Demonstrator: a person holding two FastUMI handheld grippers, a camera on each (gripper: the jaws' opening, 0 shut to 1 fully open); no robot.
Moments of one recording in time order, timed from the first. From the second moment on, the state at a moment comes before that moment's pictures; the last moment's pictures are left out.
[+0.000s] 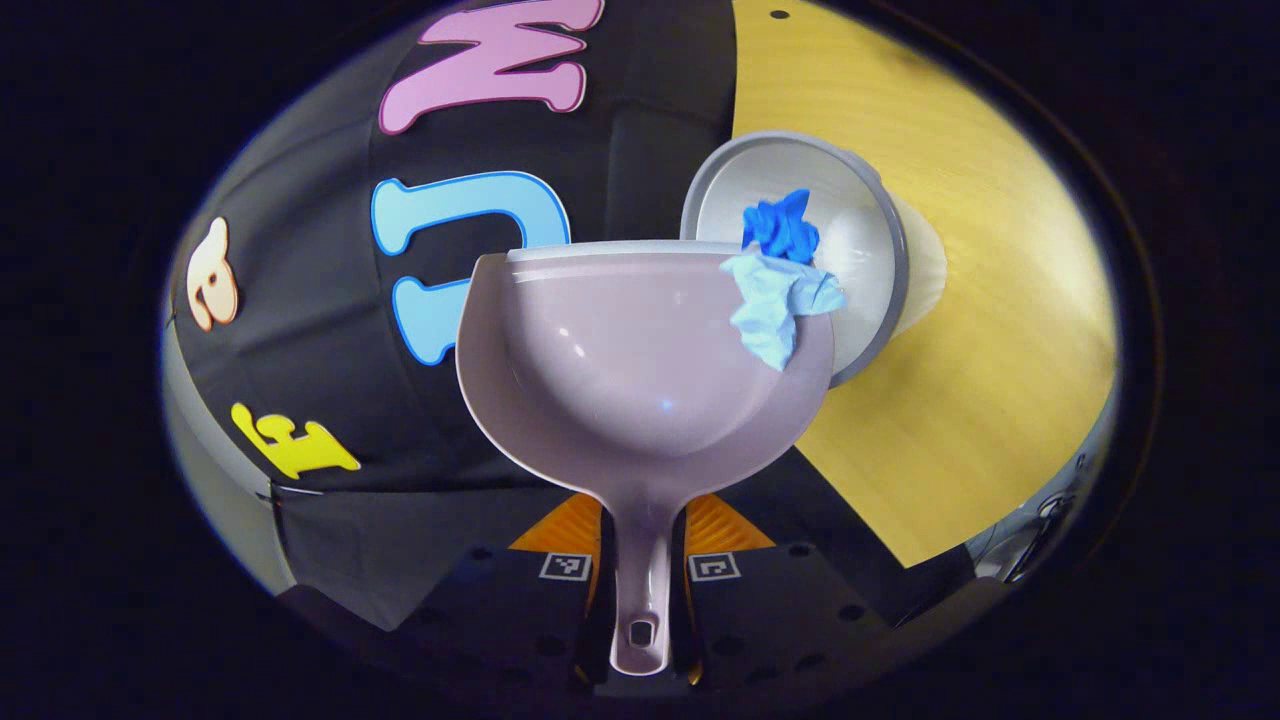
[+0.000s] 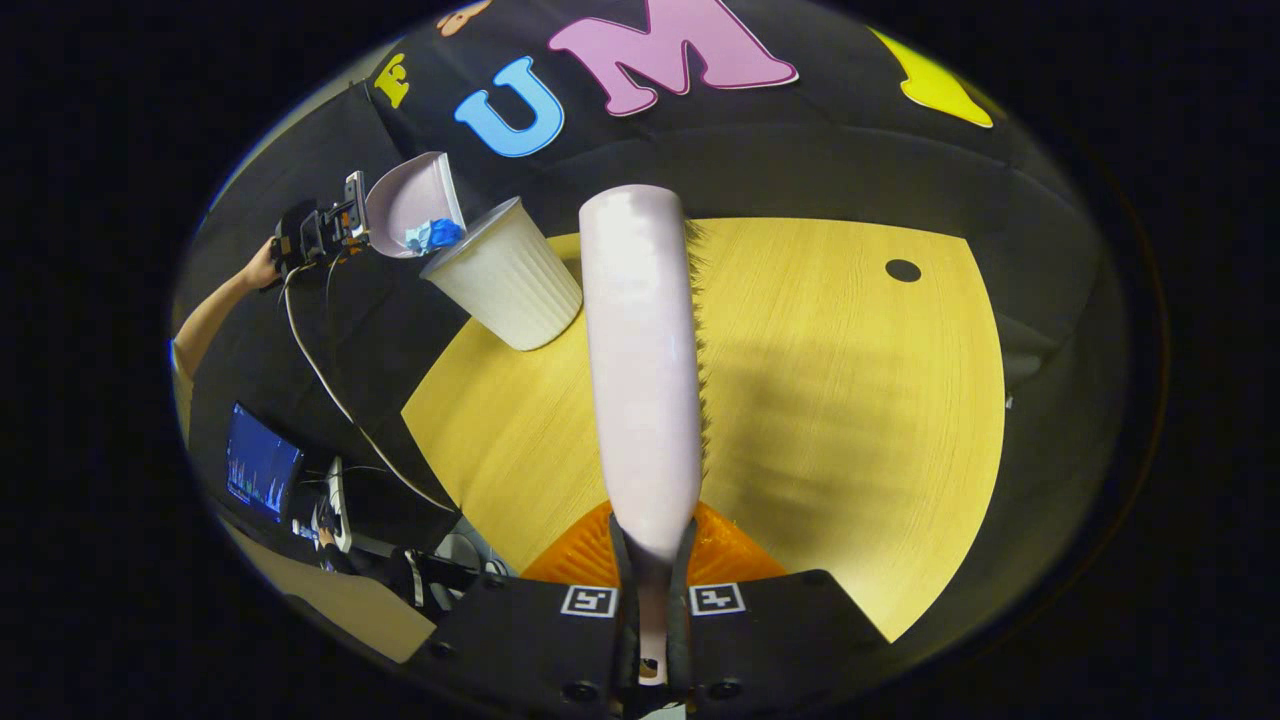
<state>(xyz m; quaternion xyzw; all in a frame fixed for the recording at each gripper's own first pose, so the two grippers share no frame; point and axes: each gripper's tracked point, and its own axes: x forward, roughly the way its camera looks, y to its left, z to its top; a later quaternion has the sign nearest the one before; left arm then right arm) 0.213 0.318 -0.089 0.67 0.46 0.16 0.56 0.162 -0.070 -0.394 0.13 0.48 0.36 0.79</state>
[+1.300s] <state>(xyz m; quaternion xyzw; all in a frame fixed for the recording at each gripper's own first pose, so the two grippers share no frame) 0.172 0.011 -0.215 0.12 0.44 0.00 0.89 0.196 -0.054 -0.368 0.12 0.49 0.21 0.84</state>
